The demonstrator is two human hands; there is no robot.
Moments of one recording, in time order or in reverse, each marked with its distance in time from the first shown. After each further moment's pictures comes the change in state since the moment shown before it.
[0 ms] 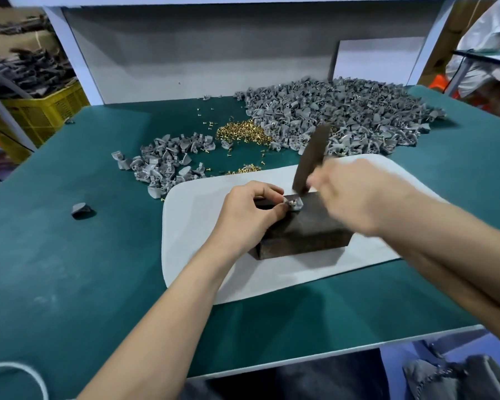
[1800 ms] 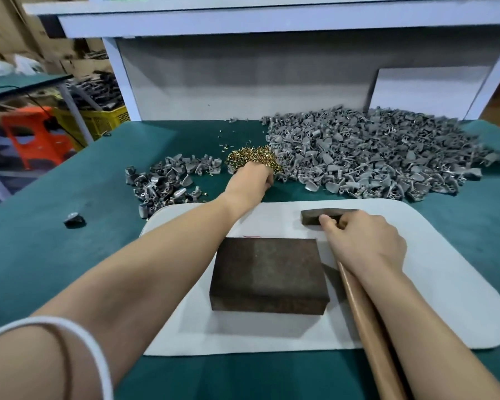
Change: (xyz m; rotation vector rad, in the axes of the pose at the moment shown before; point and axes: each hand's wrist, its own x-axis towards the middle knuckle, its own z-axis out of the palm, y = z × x) left_hand 0.166 -0.029 0.013 0.991 0.006 0.069; right_hand 0.093 0.101 0.088 0.054 0.237 0.236
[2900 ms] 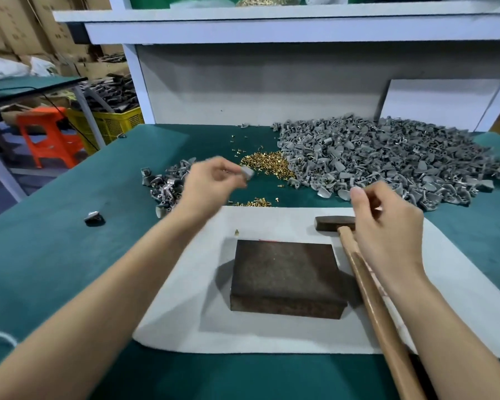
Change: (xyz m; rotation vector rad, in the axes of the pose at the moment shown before) left_hand -0.093 -0.023 -0.062 -0.814 0.355 -0.268; right_hand -0.014 -0.011 -0.025 0.660 0.330 -0.260
